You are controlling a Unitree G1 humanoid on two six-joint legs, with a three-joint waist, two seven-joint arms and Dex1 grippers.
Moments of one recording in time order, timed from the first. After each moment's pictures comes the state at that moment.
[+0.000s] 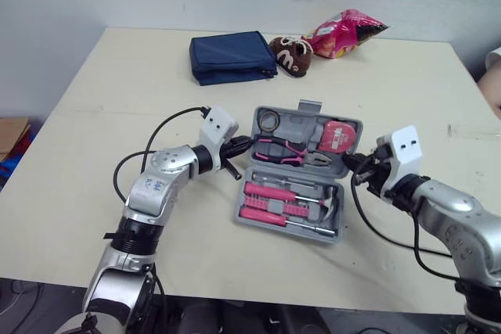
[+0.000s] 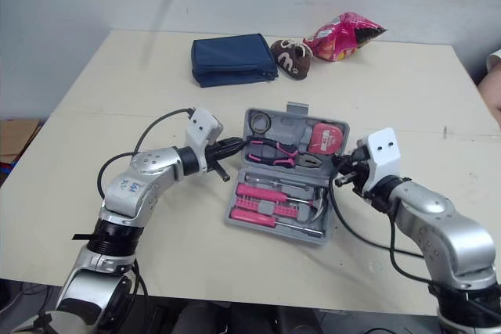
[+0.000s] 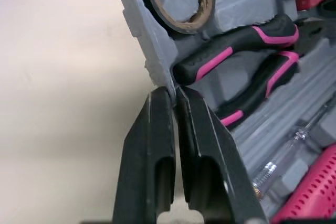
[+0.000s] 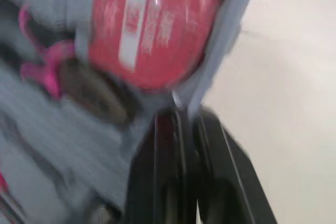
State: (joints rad) left arm -0.58 0.35 -0.13 -0.01 -0.21 0.49 -0.55; right arm -0.14 -0.68 -0.14 -0.44 0.54 0.64 0.36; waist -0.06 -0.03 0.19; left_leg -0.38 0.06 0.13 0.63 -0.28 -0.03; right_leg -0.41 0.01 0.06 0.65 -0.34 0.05
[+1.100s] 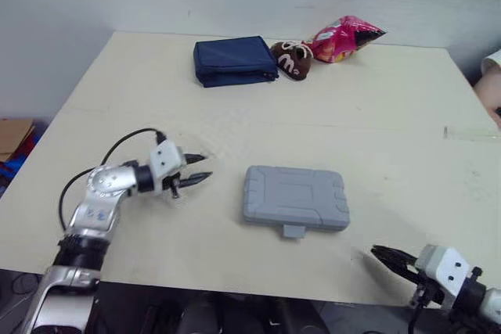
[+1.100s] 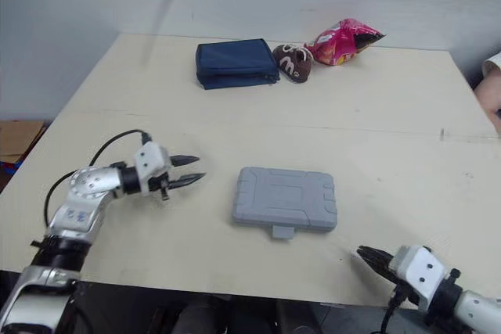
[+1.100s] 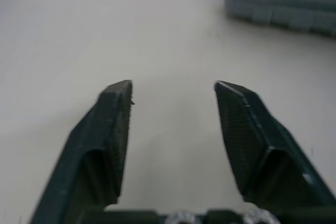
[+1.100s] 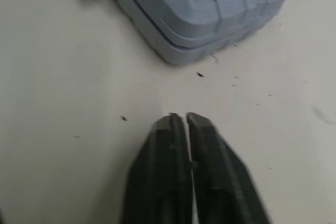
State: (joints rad) left arm -0.50 0.59 -0.06 0.26 -0.19 -0.04 -0.94; right arm 0.68 -0.86 -0.27 -0.41 0.40 -0.13 0.75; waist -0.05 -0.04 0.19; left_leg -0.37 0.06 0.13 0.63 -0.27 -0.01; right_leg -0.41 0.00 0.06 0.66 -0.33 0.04
